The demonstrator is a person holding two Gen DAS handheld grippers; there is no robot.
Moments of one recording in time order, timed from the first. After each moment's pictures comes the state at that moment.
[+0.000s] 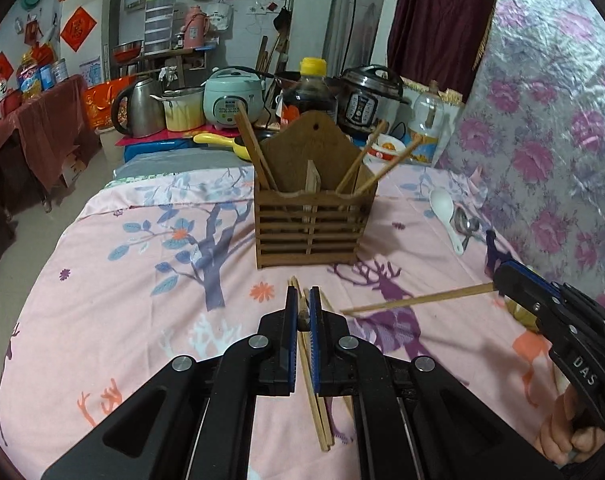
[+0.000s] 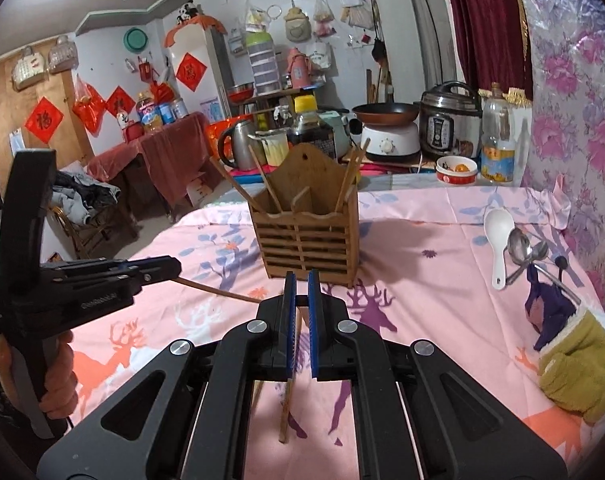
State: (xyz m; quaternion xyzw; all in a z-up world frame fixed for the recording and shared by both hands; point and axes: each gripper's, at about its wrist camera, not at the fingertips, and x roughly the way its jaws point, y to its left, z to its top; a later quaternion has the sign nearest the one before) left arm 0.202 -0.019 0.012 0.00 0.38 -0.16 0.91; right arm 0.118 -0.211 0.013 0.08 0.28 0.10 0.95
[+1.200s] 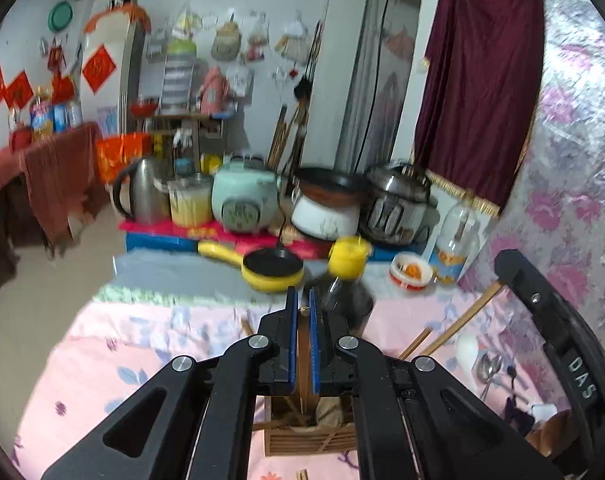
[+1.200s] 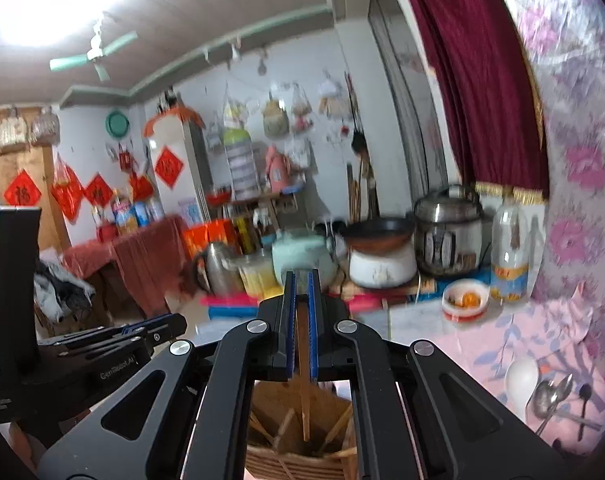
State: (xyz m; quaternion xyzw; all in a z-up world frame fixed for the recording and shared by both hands) left arm 0.368 -0.038 0.090 -0.04 0.28 -0.13 0.95; right arm 0.286 -0.210 0.090 0.10 0.13 0.05 0.99
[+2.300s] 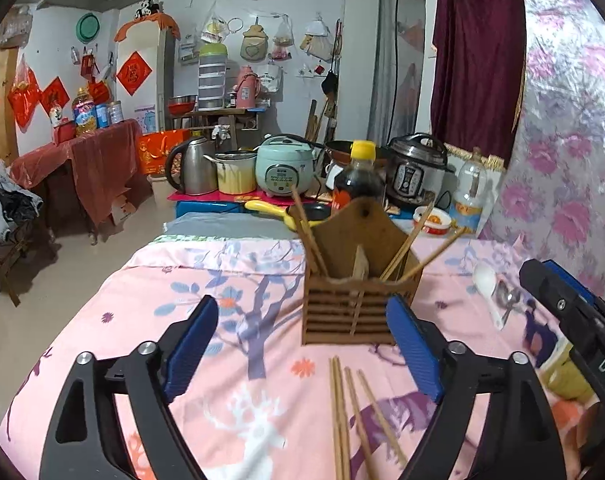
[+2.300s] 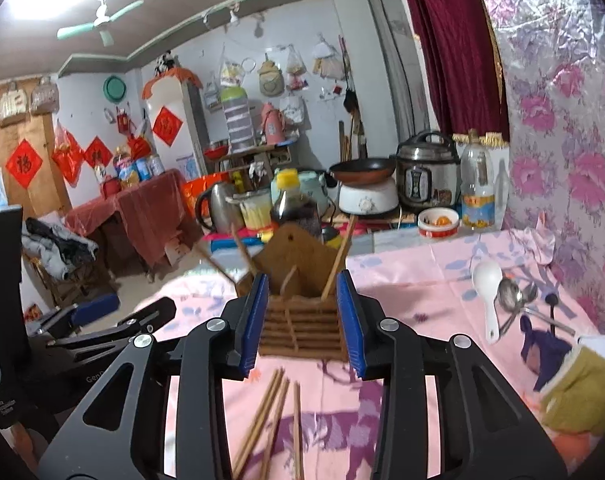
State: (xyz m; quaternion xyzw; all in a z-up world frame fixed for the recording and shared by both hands) left arm 0.204 -0.015 0.034 -0.01 0.27 -0.06 0.96; right arm 0.139 -0.198 0.037 0.09 0.19 0.04 0.98
